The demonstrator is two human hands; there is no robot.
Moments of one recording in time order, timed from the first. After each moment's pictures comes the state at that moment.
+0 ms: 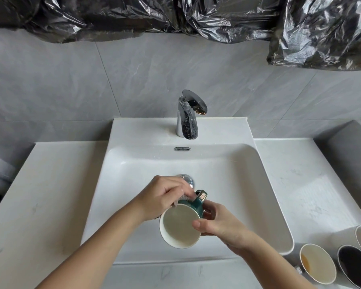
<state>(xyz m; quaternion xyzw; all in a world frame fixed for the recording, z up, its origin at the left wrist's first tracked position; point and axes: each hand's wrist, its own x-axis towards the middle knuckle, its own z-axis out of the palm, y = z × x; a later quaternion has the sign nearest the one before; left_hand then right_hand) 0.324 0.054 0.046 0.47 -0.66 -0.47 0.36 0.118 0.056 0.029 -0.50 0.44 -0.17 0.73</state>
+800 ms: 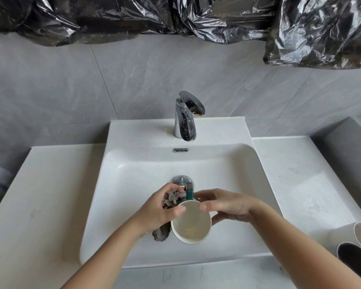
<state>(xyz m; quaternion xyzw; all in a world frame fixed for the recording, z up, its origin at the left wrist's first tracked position) 0.326 0.072 0.018 0.54 -0.54 -0.55 0.33 0.107 -0.003 0.042 -0.53 0.40 0.02 0.75</state>
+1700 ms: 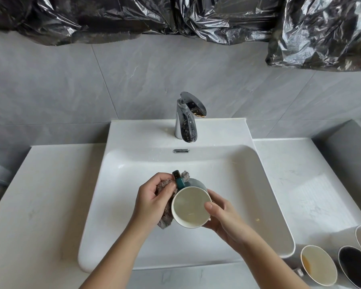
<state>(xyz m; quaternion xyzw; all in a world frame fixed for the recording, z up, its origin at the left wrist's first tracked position) 0.312 0.065 0.029 0.57 -0.44 -0.43 0.54 0.118 0.042 0.017 -0.39 0.41 -0.28 0.77</state>
